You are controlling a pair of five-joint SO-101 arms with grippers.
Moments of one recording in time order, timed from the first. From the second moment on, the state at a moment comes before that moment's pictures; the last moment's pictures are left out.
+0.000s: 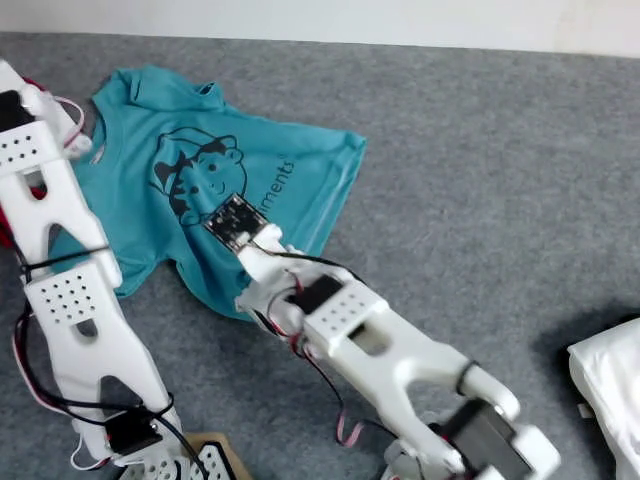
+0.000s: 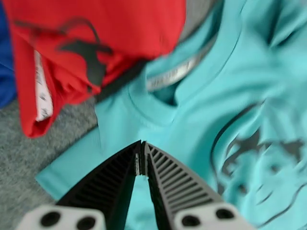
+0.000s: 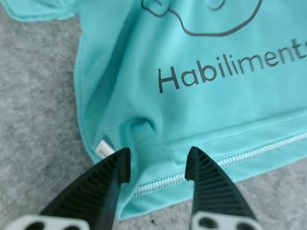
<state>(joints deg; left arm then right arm) -29.6 53.6 -78.8 101.8 18.4 -48.5 -10.4 41.3 31.2 8.5</state>
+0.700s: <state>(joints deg) -31.5 16.2 -2.9 81.1 9.5 -48.6 -6.2 38.5 31.2 8.3</state>
